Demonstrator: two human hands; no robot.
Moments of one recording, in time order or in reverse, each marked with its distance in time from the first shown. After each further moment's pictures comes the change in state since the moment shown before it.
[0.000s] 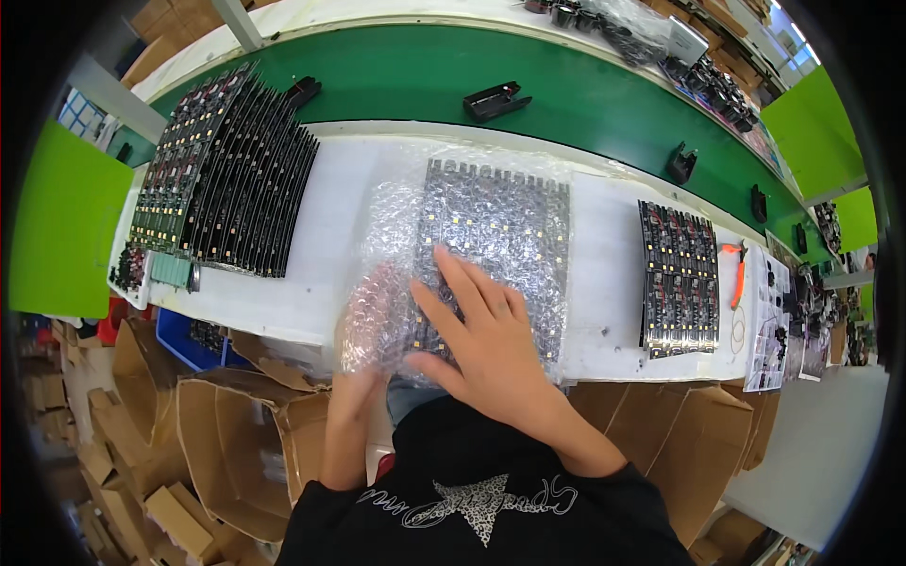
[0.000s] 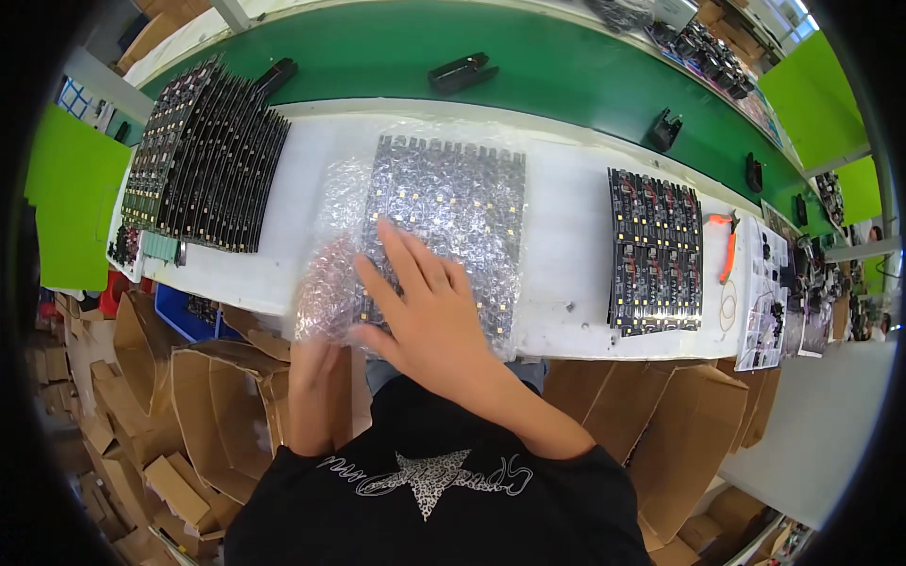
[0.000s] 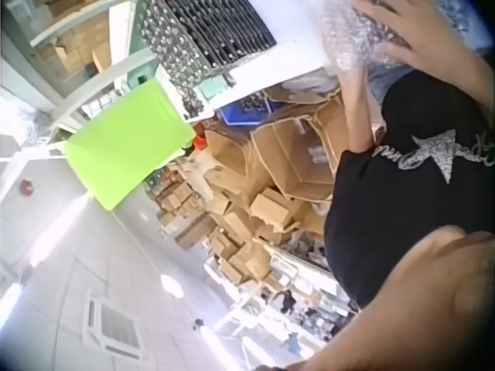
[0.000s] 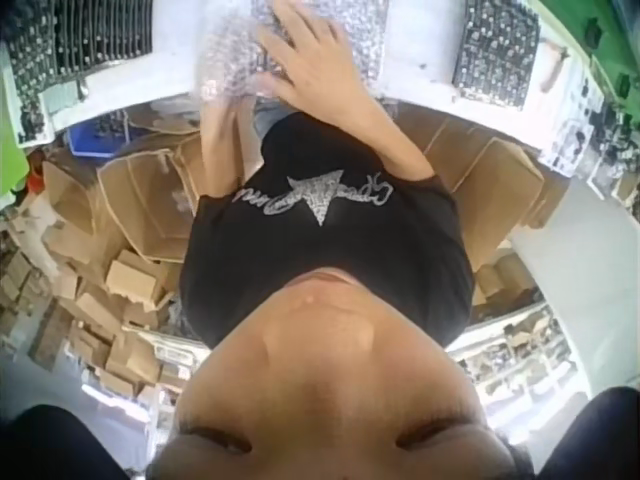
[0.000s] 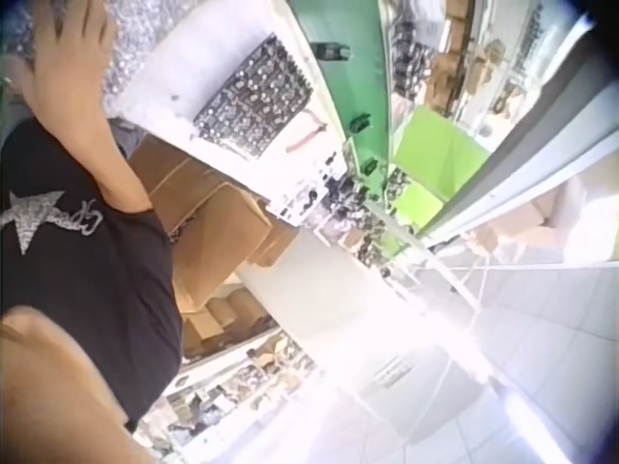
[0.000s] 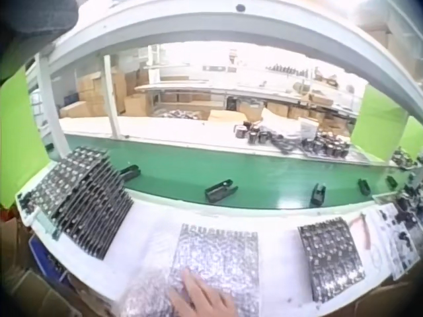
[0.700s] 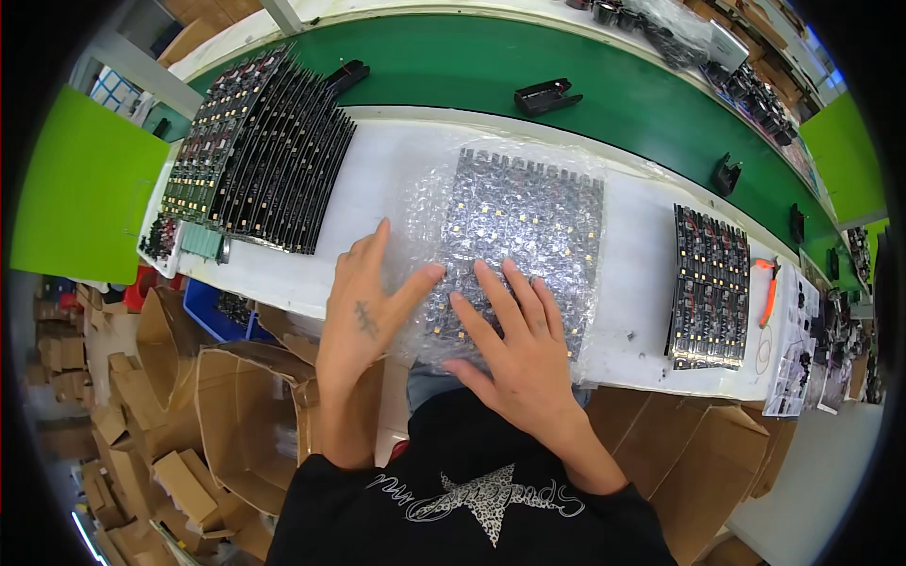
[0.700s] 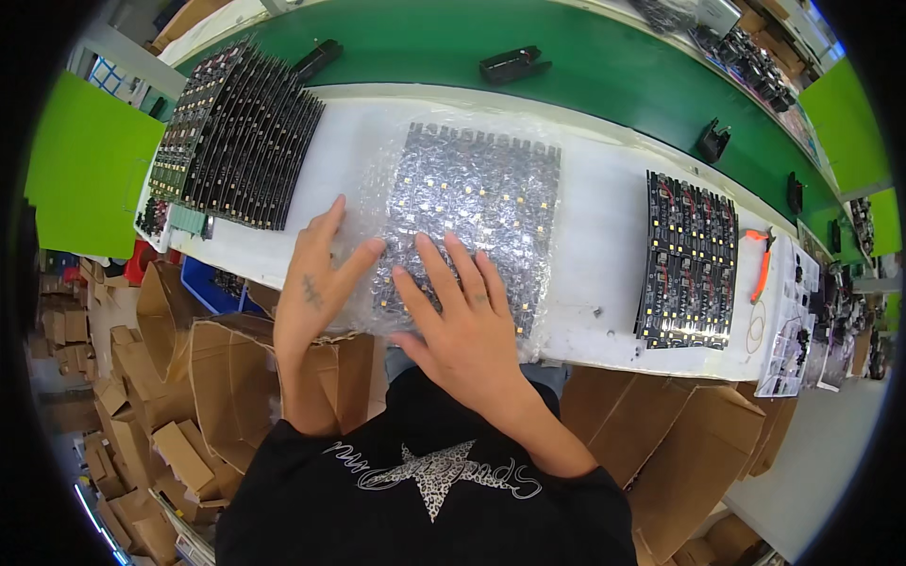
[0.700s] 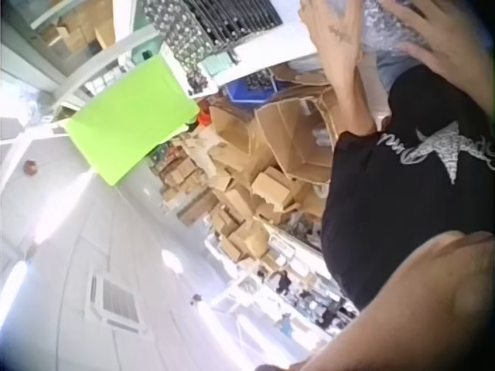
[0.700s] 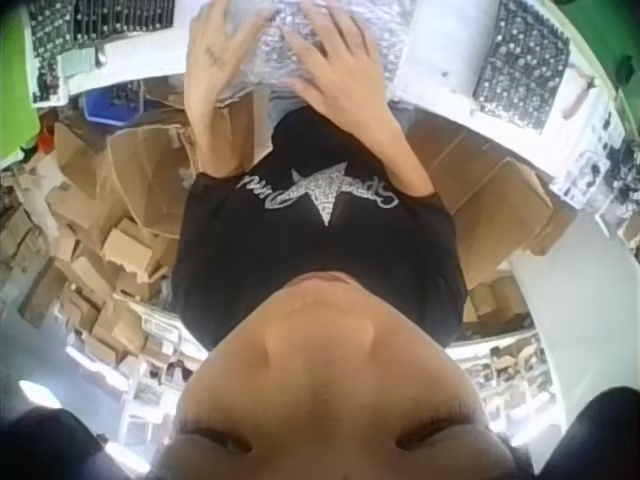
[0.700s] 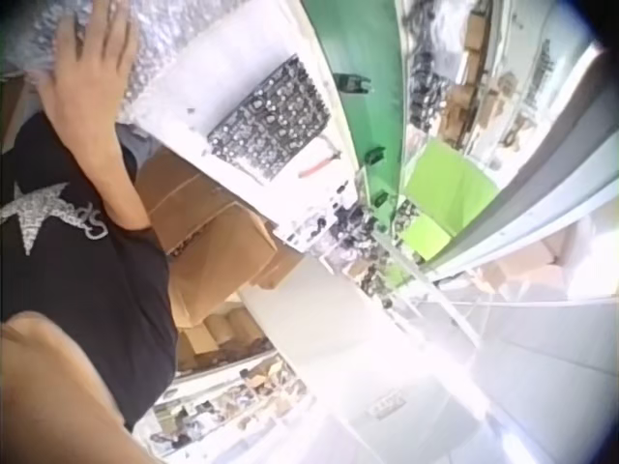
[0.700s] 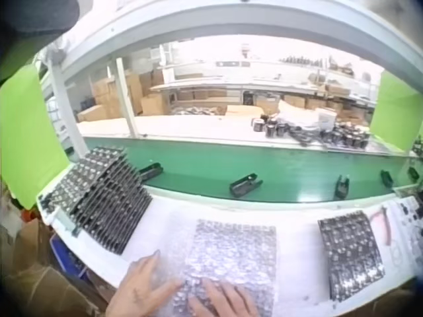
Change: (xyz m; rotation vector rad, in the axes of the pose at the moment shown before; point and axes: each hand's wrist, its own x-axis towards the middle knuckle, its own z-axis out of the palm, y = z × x) left_hand 0.017 0.048 0.029 1.488 0.038 0.263; right_hand -0.024 0.004 -0.001 0.009 0.016 -0.011
